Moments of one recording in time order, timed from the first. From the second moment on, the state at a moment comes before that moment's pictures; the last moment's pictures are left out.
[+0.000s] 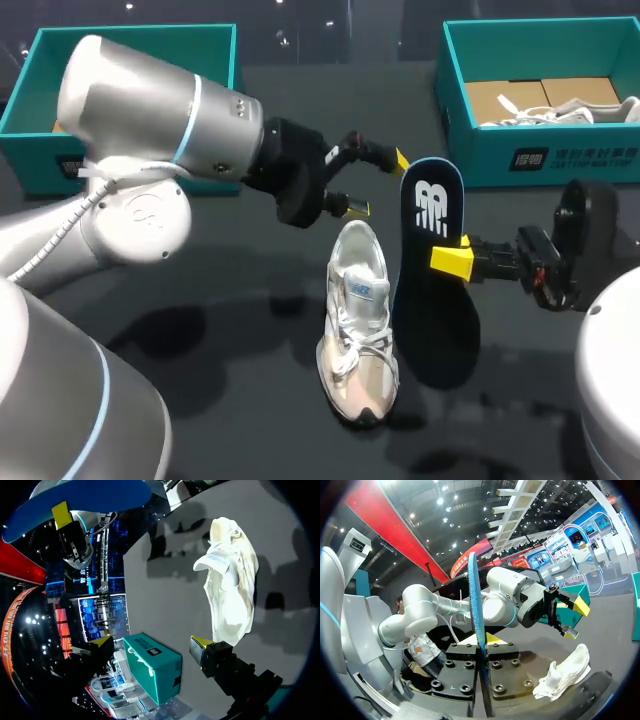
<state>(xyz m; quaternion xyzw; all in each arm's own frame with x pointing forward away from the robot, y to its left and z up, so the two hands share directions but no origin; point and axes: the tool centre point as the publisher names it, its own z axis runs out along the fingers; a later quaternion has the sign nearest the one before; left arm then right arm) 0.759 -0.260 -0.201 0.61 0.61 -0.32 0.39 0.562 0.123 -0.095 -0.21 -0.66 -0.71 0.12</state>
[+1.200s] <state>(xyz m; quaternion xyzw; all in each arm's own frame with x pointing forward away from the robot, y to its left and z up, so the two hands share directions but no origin) 0.774 -0.243 -0.161 0.49 0.52 -0.45 0.54 0.707 0.060 -0.098 -0.35 -0.63 -0.66 0.19</state>
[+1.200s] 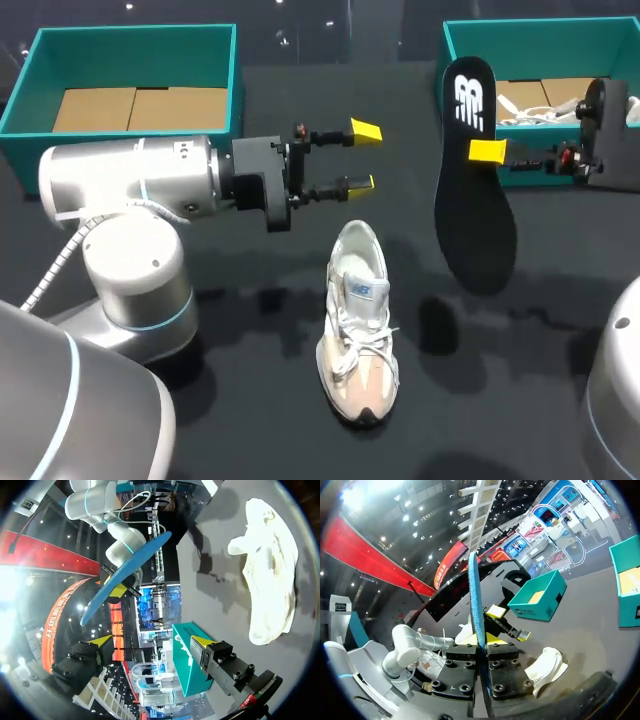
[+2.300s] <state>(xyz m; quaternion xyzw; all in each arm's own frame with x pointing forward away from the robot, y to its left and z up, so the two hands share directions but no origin) 0.775 -0.233 -0.152 0.50 0.52 -0.45 0.52 0.787 0.069 -0.115 -0.43 -0.62 -0.60 0.26</state>
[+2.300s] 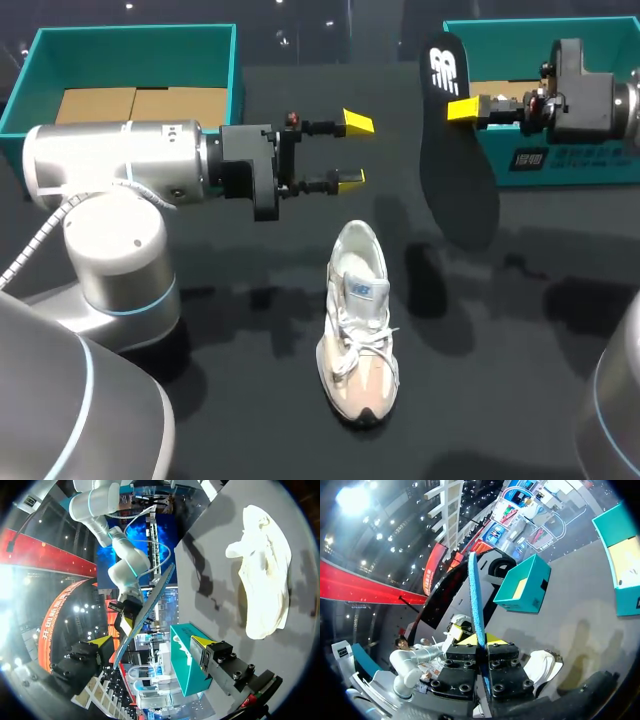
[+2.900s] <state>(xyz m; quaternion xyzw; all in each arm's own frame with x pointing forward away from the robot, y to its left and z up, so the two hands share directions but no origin) 0.778 -0.252 -0.149 0.52 0.51 -0.46 0.51 0.799 0.092 -0.149 -0.53 -0.54 -0.55 0.35</state>
